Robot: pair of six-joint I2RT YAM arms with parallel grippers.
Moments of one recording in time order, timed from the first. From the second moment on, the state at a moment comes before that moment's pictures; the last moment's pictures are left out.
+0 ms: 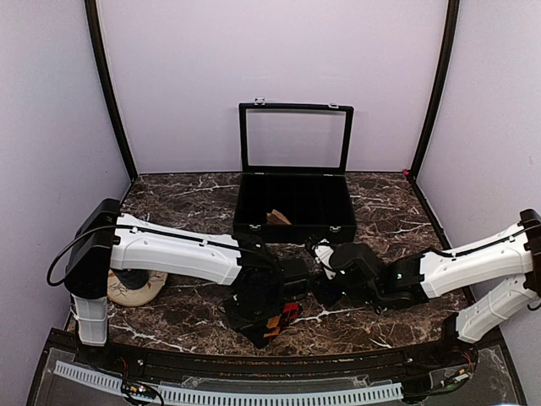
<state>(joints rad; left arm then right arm) -1.28 2.01 1.53 -1.15 -0.08 -1.72 1.19 1.36 0.65 -0.01 0.43 0.31</state>
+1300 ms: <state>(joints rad) -1.31 1.97 1.41 -1.05 -0.06 -1.74 1.16 1.62 0.68 0.20 0.20 0.40</state>
